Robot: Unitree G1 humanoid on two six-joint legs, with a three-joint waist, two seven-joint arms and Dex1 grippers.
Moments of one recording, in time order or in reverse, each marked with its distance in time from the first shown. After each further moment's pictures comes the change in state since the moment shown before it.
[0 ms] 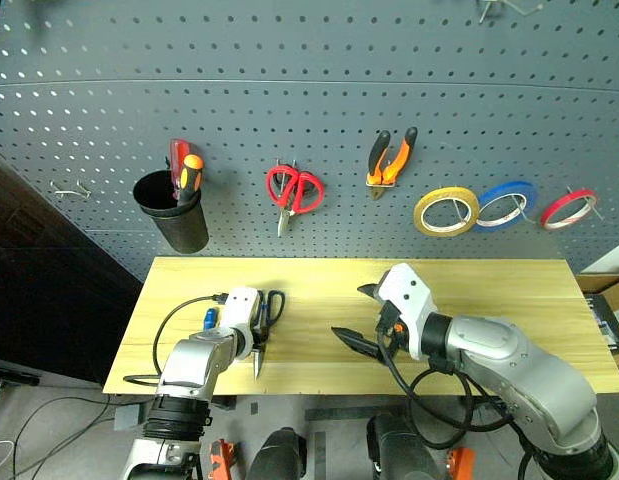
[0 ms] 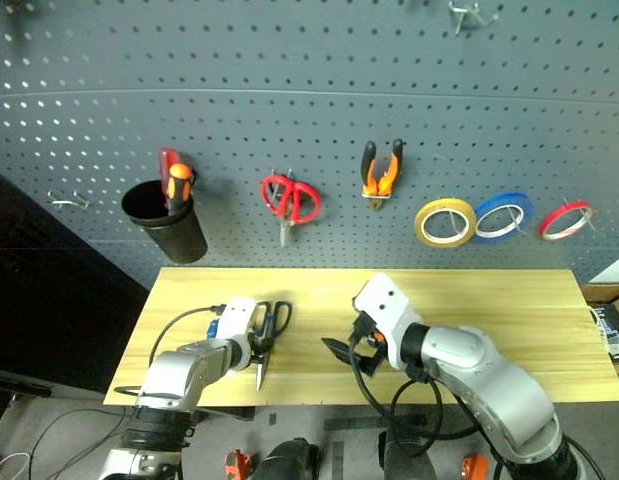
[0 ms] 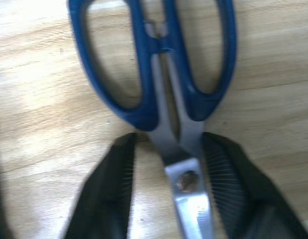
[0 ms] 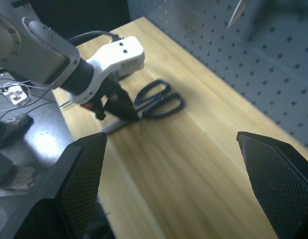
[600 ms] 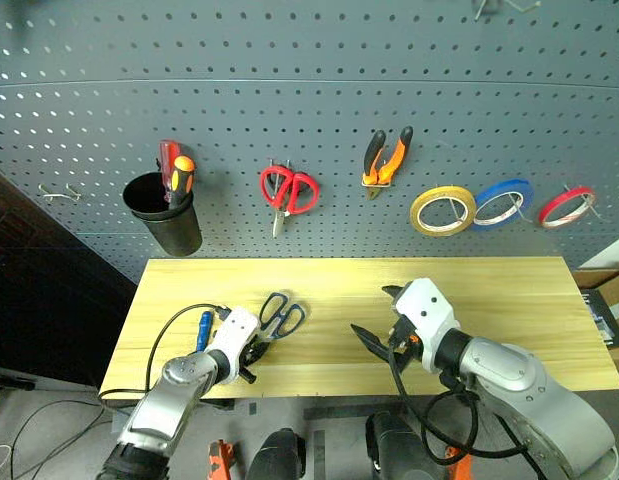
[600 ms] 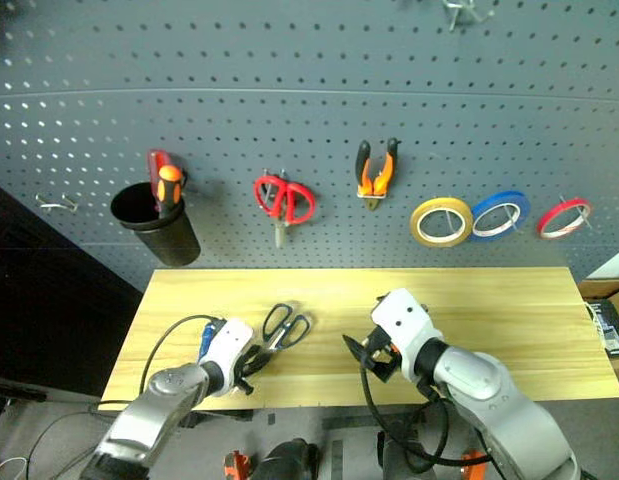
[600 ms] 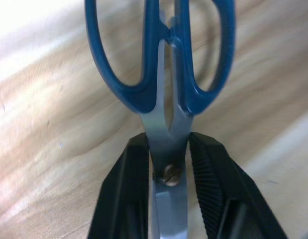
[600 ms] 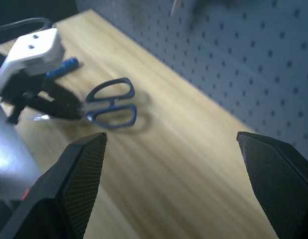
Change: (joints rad) left arm 0.290 0.223 -0.116 -0.149 0.044 -0.612 -0.341; right arm 0.178 -0.047 -0.001 -0.074 -0.095 -0.199 -0.108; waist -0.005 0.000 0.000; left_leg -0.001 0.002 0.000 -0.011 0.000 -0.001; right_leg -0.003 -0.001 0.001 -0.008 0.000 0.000
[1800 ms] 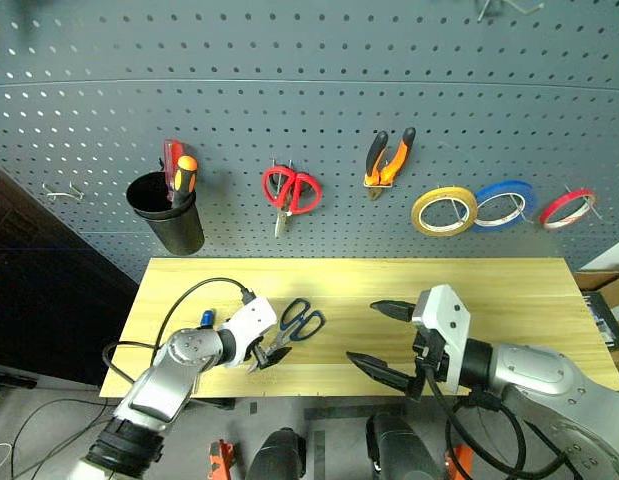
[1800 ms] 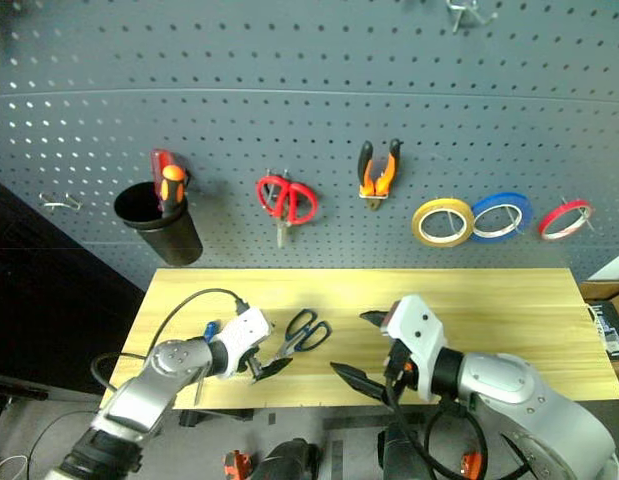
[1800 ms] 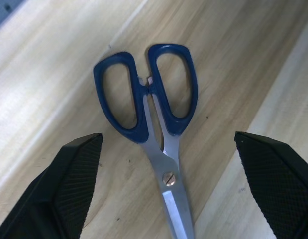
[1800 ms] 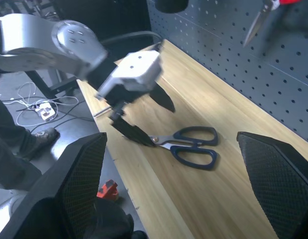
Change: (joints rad) left arm -0.191 0.053 -0.123 0.020 0.117 0.149 -0.162; right arm -0.002 -0.134 -0.142 -0.042 0.360 -0.001 0.125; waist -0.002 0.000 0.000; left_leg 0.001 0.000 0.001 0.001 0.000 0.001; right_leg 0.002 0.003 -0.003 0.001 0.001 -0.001
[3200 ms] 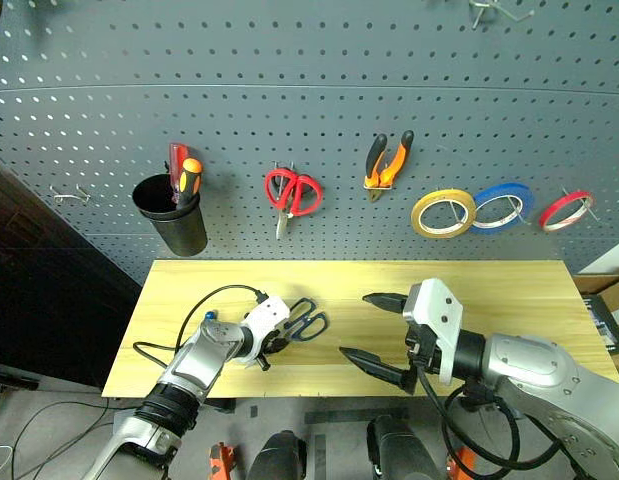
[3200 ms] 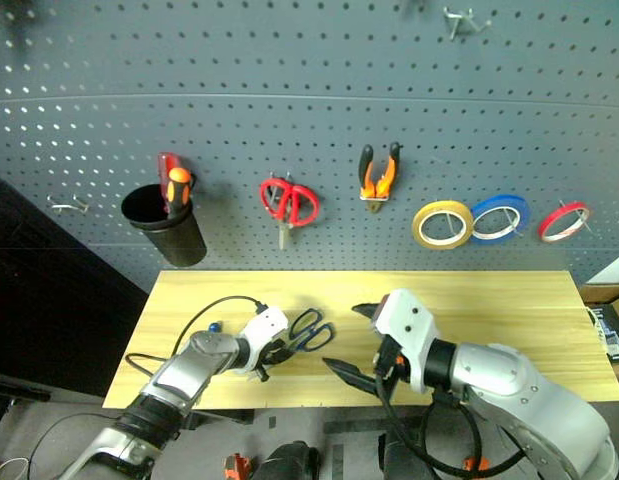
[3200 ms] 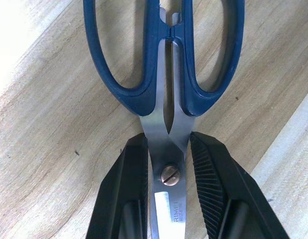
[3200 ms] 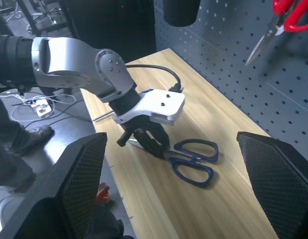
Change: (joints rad) left arm -0.166 -0.087 -0.083 0.321 0.049 0.009 -0.010; right arm -0.076 -0.026 0.039 0.000 0.019 0.007 -0.049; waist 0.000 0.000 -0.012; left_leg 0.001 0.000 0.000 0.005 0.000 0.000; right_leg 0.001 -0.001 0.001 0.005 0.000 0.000
